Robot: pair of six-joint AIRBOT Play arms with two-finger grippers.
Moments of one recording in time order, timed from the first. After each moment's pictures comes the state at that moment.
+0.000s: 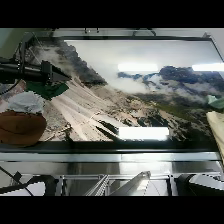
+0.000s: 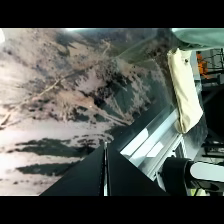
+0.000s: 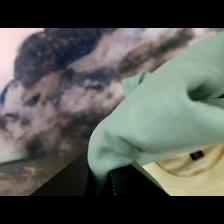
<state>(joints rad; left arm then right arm) 0.15 -1.43 1.39 0.55 -1.48 -1.15 -1.00 -1.39 1.57 -0.94 1.40 1.29</state>
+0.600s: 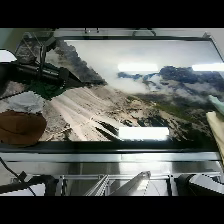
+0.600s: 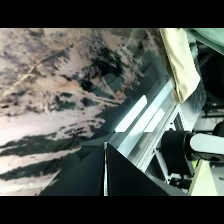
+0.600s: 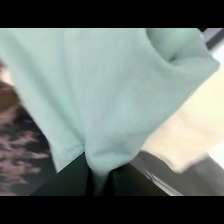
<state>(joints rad) 0.00 -1.46 1.39 0.55 -1.48 -1.09 -1.02 -1.30 1.48 -1.48 1.64 1.51</state>
